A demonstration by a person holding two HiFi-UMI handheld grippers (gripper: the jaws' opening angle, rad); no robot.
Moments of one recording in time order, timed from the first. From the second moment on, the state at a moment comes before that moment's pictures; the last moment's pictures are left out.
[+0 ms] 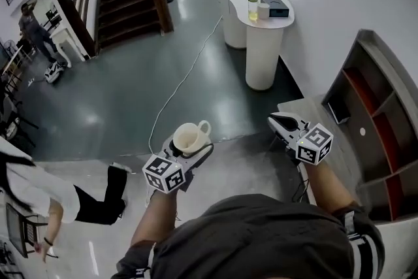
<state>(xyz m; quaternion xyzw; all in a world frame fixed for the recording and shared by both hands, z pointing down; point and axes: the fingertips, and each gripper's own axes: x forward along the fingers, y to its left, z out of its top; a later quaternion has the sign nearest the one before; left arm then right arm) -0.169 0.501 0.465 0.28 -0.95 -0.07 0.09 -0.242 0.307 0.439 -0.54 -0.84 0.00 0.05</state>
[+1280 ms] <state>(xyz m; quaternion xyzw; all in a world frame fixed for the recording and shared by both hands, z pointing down) -0.414 0.390 0.404 0.34 -0.94 -0.02 0.07 -0.466 0.195 0.397 -0.46 -0.89 -0.01 0.03</state>
